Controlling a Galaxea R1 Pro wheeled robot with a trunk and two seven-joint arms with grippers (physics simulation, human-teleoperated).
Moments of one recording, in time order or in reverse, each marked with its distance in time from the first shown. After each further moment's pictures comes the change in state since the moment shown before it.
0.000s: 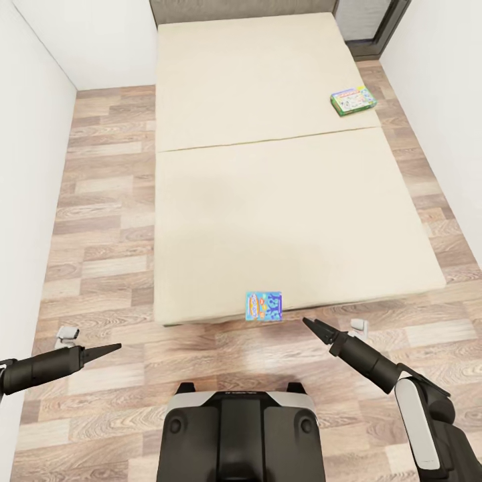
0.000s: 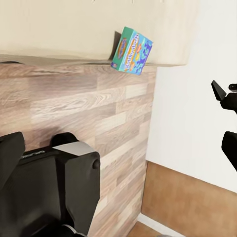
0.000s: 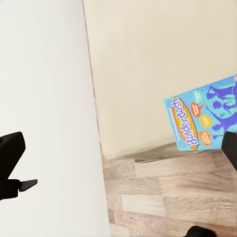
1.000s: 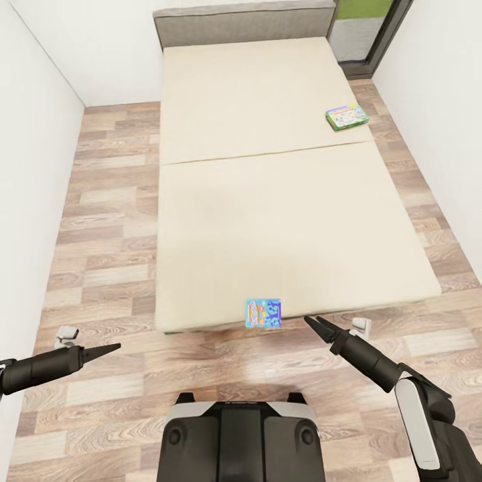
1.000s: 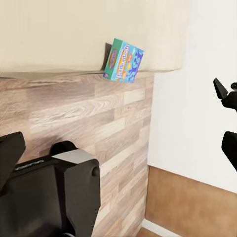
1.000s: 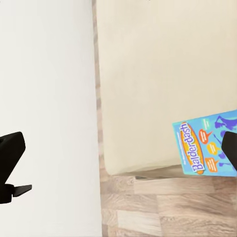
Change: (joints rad) left arm 0.000 0.002 0.002 0.000 0.000 0.000 0.000; right arm 0.000 -0.001 0.000 0.002 -0.001 -0.052 0.002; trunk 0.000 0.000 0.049
